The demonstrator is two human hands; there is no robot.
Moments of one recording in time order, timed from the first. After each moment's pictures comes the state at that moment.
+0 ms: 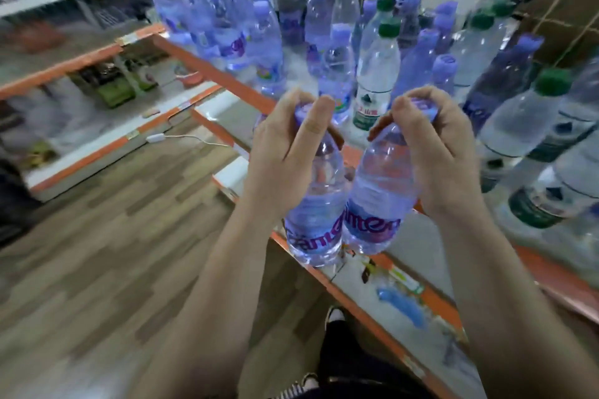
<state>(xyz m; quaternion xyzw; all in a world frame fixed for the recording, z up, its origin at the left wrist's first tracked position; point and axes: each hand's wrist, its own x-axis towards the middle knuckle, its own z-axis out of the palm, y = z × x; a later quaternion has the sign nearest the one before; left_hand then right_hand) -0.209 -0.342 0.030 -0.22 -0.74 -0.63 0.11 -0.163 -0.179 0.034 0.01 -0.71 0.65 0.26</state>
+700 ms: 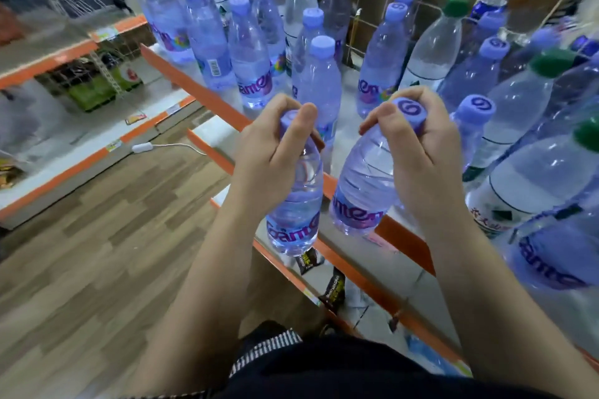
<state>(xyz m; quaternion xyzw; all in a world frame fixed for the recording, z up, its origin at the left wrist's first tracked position) -0.489 -0.412 -0.003 -0.23 -0.76 -0.60 0.07 -0.430 -0.249 0.013 -0.01 -0.77 0.57 0.29</state>
